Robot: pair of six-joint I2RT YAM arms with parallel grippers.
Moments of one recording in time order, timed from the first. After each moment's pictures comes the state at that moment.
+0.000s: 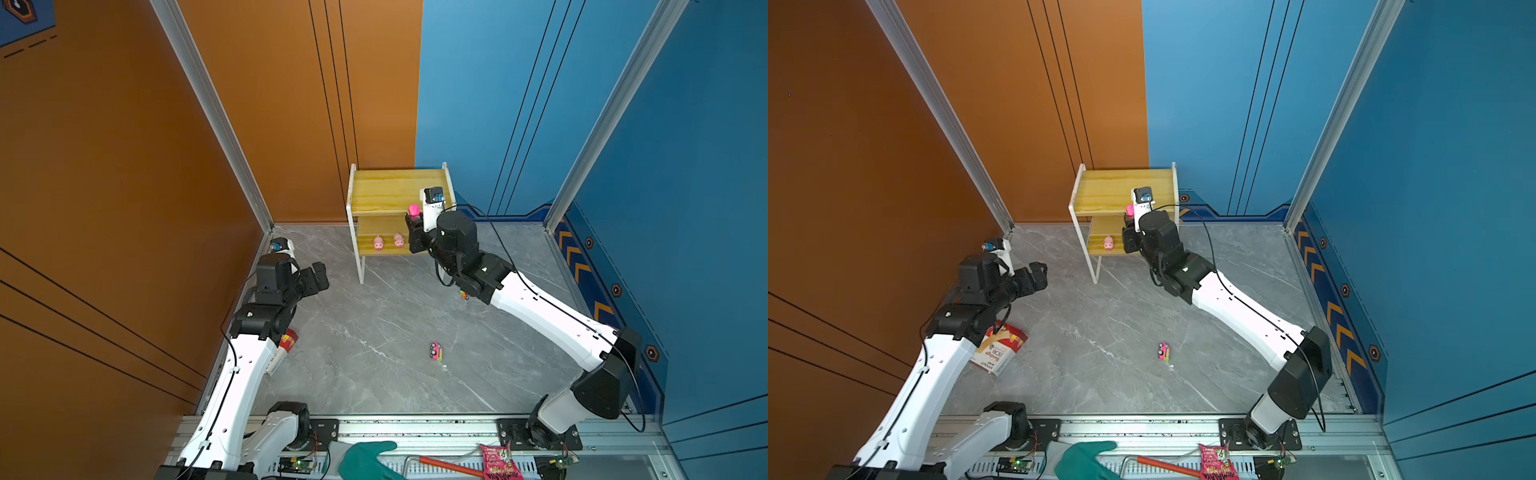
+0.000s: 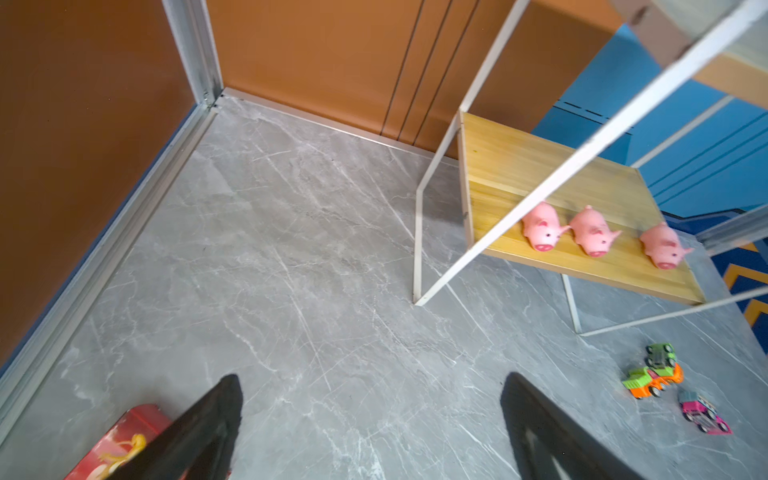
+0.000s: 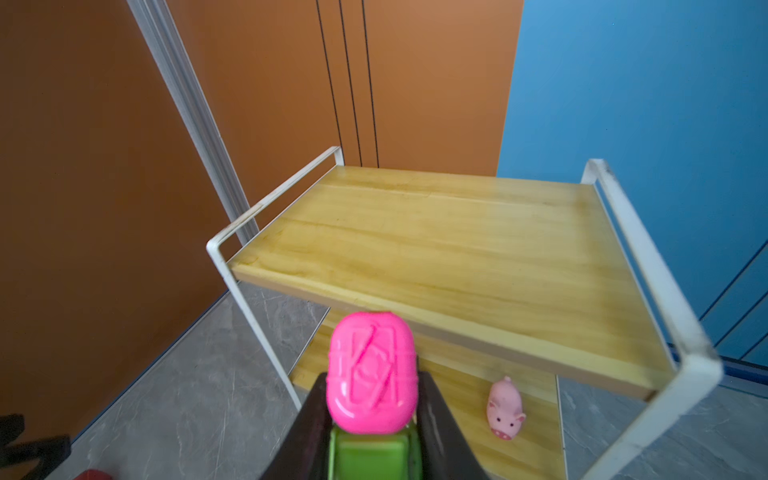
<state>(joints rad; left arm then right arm) -0.11 0.97 1.01 -0.57 -0.05 -0.31 0.75 1.61 1.63 -0.18 0.34 0.16</state>
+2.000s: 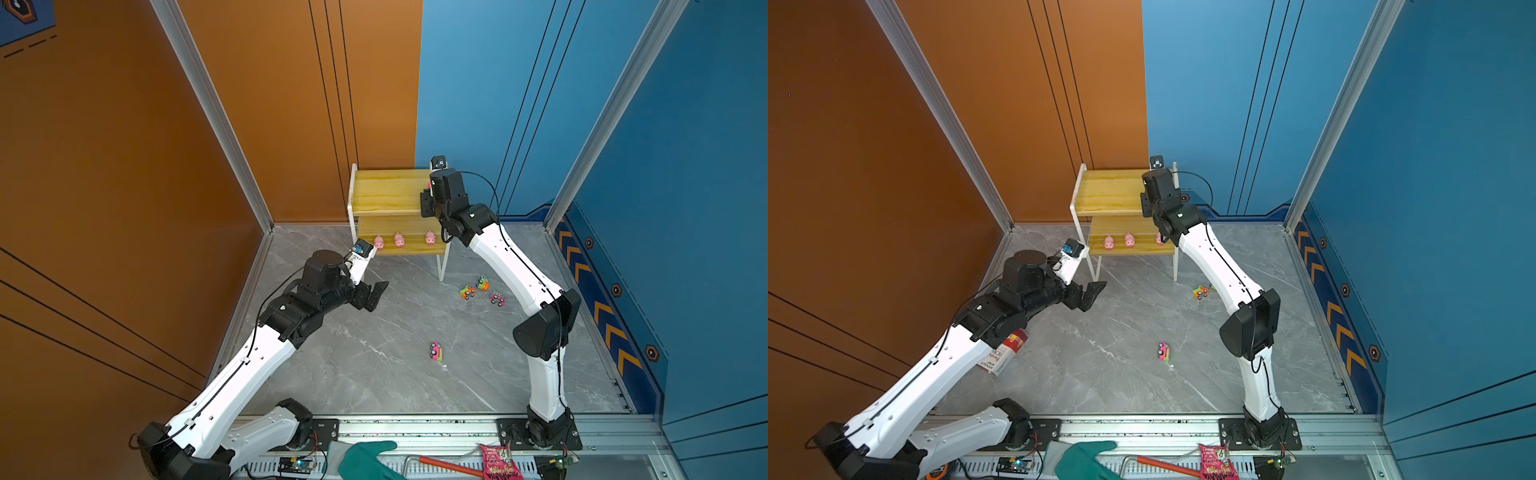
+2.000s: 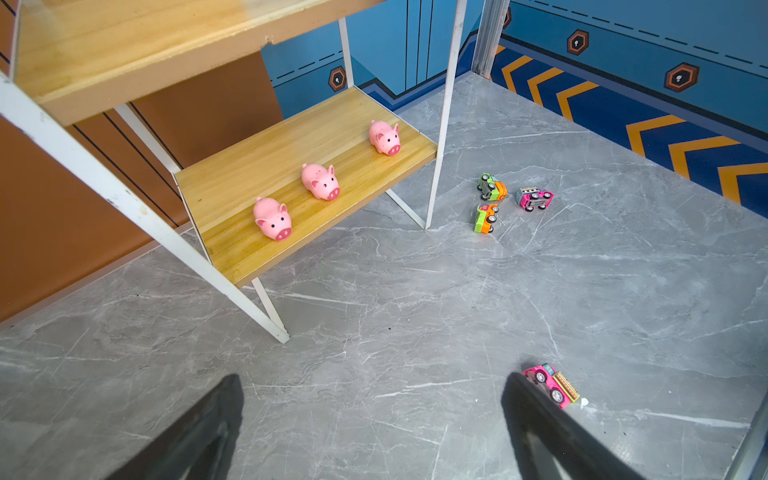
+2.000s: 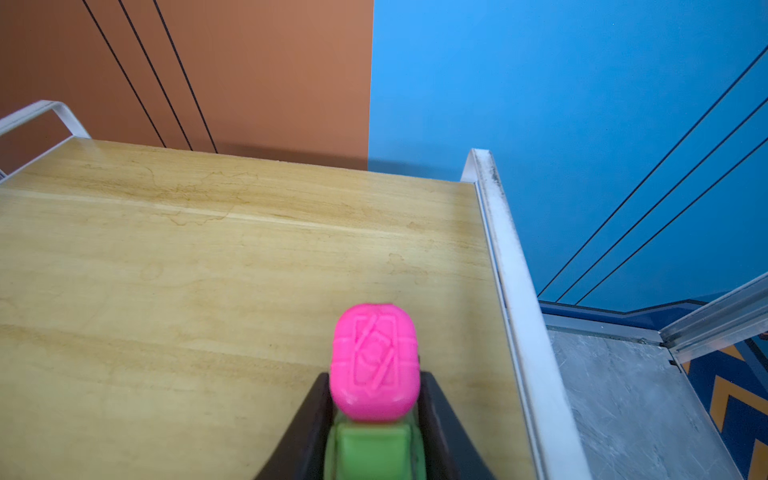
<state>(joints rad) -0.53 1.06 1.11 -0.54 0.06 0.09 0.56 2.06 2.27 -0.62 0.43 0.13</state>
